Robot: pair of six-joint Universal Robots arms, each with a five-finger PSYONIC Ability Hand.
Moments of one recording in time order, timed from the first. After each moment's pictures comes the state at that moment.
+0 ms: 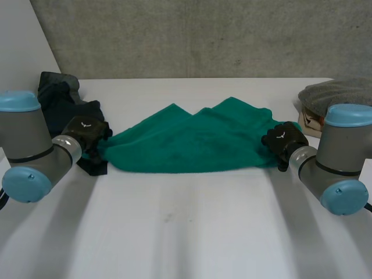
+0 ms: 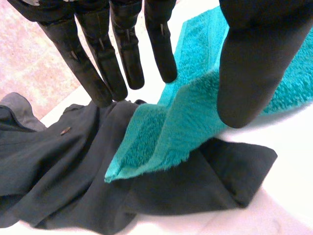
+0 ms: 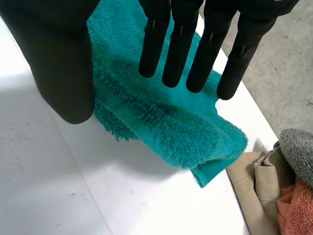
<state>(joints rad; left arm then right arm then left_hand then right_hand) 4.51 -2.19 -1.34 3.16 -1.46 3.63 1.85 -0.87 1.33 -0.08 1.44 2.40 0.62 0.63 0.63 0.63 0.45 0.65 0.65 0.65 0.64 0.45</state>
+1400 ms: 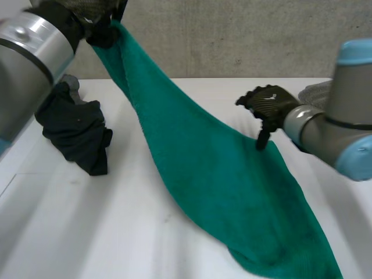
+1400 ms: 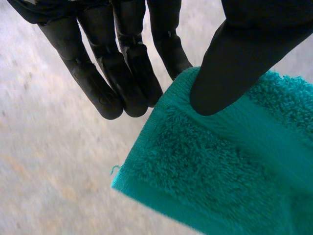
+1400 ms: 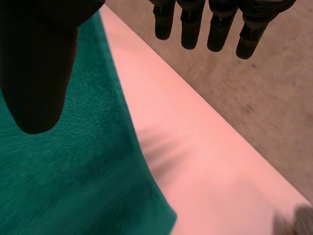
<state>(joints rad) 4.27 -1.74 -1.12 3.11 -1.43 3.59 1.94 -0.97 1.04 0.26 1.35 2.68 1.17 1.20 1.19 1.20 0.98 0.23 0.22 0.21 0.21 0.04</state>
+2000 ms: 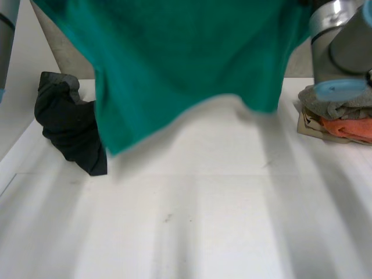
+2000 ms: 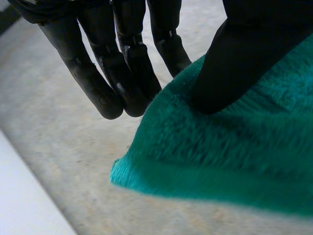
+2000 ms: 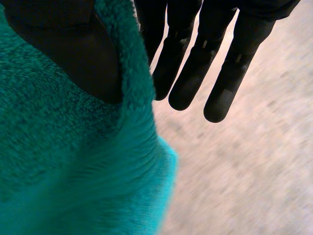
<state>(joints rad) 4.45 -1.80 -1.07 3.56 -1.43 3.61 1.90 -0.80 0.48 -0.27 1.59 2.72 1.17 1.20 1.19 1.20 0.98 1.13 1.17 1.19 1.19 0.98</state>
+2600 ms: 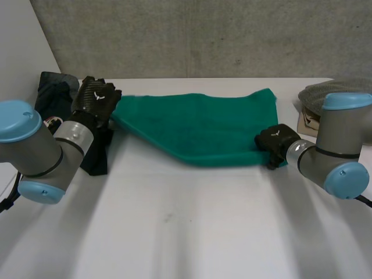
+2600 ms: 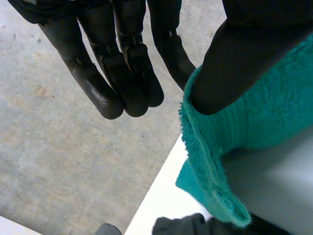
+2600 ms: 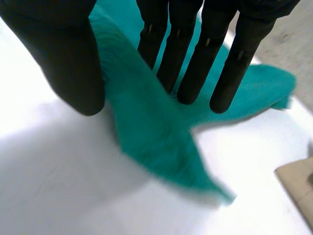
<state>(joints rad) 4.45 -2.07 -1.53 3.67 -1.36 3.82 1.84 -0.76 1.11 0.16 1.34 2.53 1.17 1.20 1.19 1.20 0.98 0.82 0.81 0.82 0.82 0.64</state>
